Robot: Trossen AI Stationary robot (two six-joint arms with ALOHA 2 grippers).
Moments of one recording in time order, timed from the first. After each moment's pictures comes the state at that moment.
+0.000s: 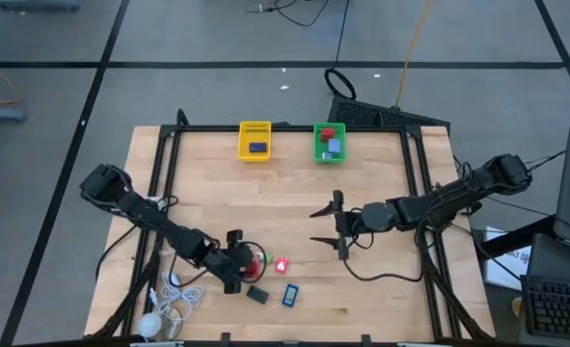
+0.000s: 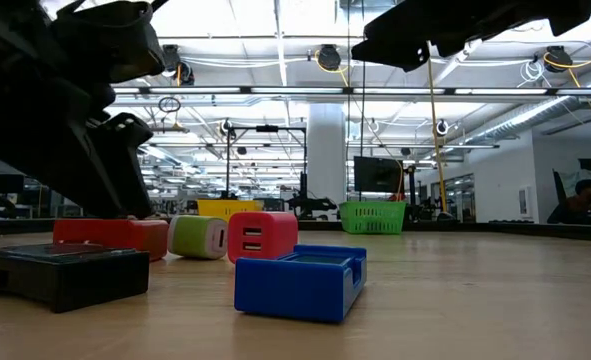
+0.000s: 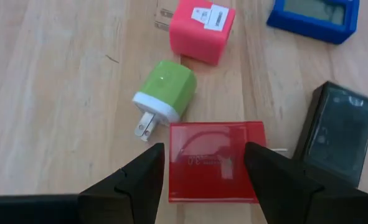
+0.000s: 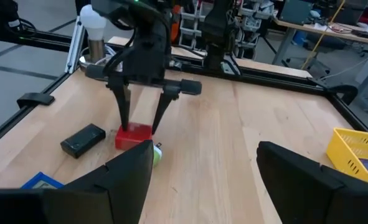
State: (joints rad) left arm -0.54 1.62 0.75 -0.10 -0.29 -0.47; right arm 0.28 1.28 0.65 0.37 0.24 -0.07
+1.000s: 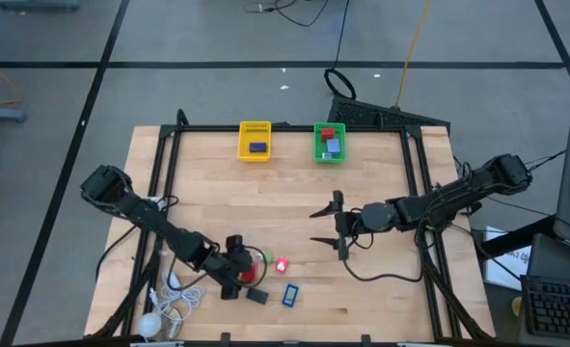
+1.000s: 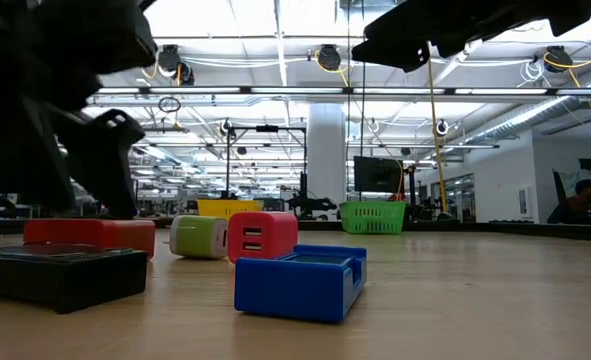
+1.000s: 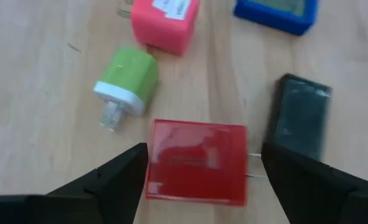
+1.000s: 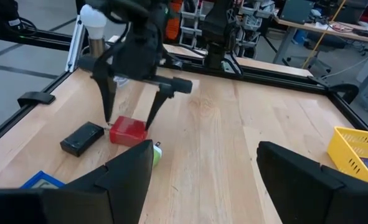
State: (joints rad) left arm -0.57 1.62 0.78 -0.11 -0.22 -0.50; right arm 0.28 1.28 0.65 0.37 0.23 -0.07
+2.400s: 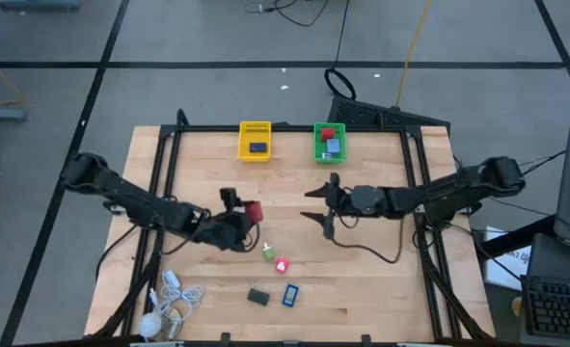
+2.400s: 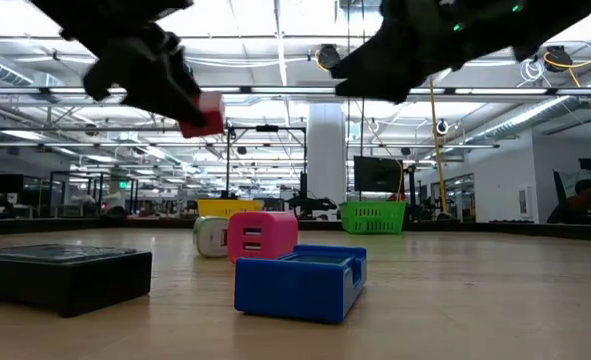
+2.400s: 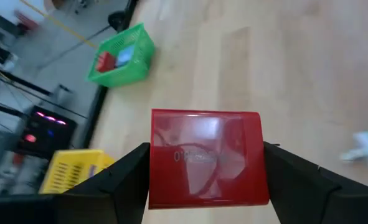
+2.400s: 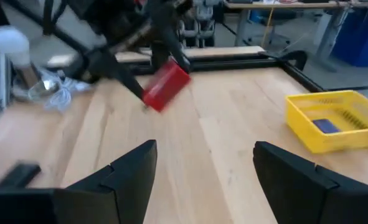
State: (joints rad) left arm -0.37 1.34 0.78 -0.24 -0.73 0.05; right arm 0.11 1.36 0.64 0.47 0.22 0.09
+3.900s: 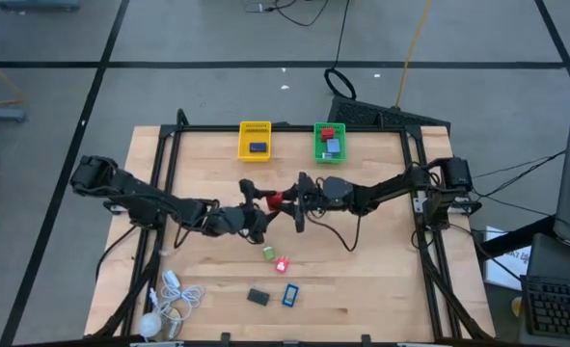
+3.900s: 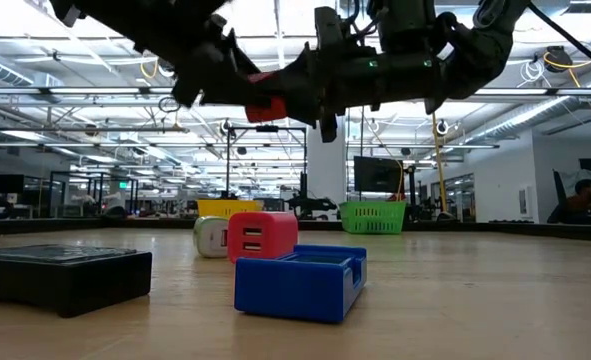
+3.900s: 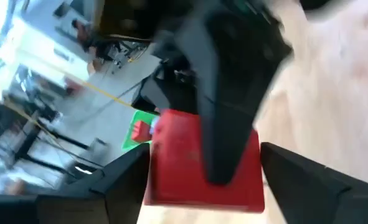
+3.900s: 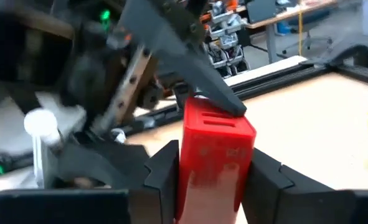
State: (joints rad) left arm -0.26 1.46 0.78 0.28 -0.69 0.48; right arm -0.02 1.79 0.82 0.92 -0.01 0.31
